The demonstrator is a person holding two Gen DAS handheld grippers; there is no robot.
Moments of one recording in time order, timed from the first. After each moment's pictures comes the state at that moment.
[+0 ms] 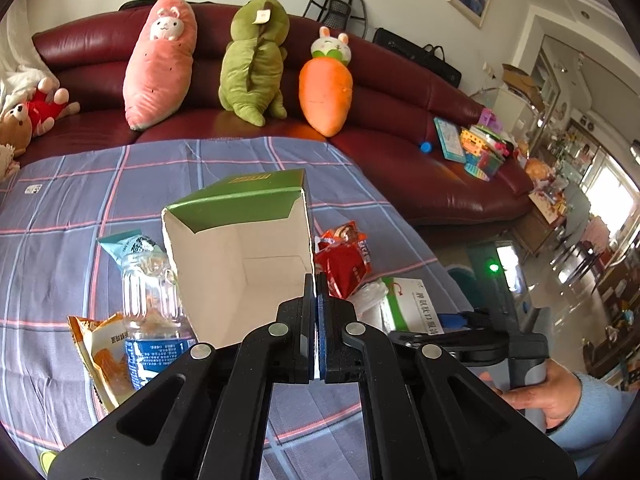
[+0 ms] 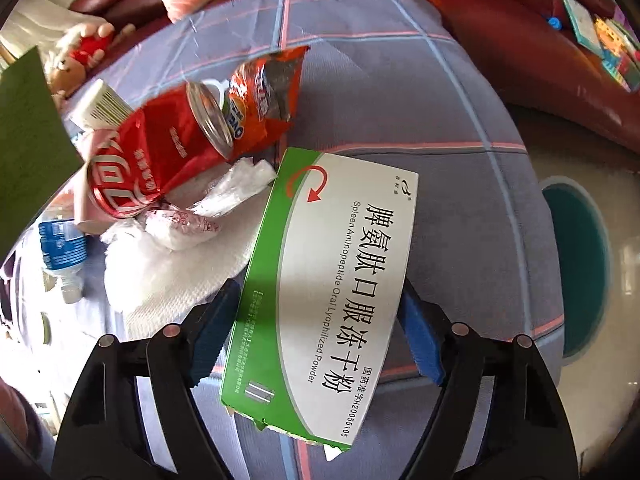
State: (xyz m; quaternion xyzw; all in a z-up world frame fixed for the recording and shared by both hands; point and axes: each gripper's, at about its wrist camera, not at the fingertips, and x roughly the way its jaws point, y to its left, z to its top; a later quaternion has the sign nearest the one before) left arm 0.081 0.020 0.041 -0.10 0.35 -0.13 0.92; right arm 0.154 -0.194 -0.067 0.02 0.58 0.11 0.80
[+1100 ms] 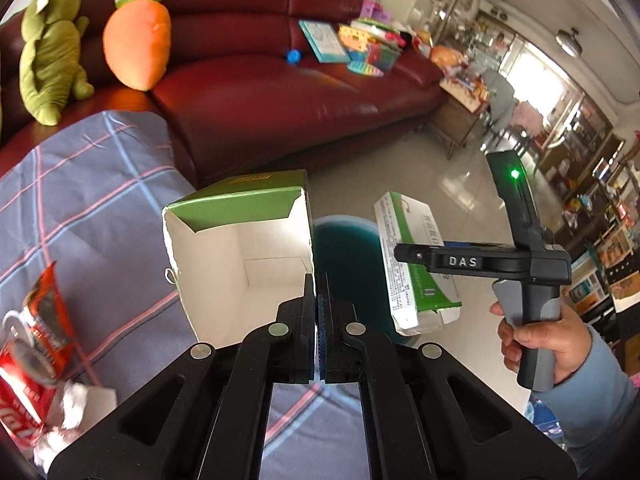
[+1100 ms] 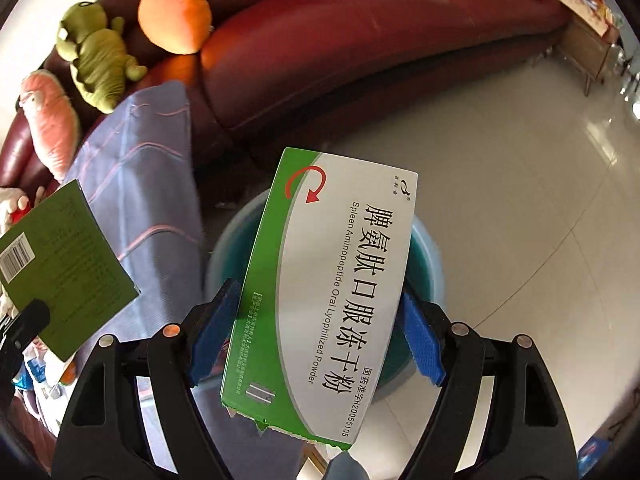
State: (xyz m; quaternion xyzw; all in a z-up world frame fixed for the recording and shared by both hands) left arm 0.189 -0.290 -0.015 0.03 0.45 -0.33 0.83; right arm 0.164 -0.519 -0.069 0.19 0.54 -0.07 0.82
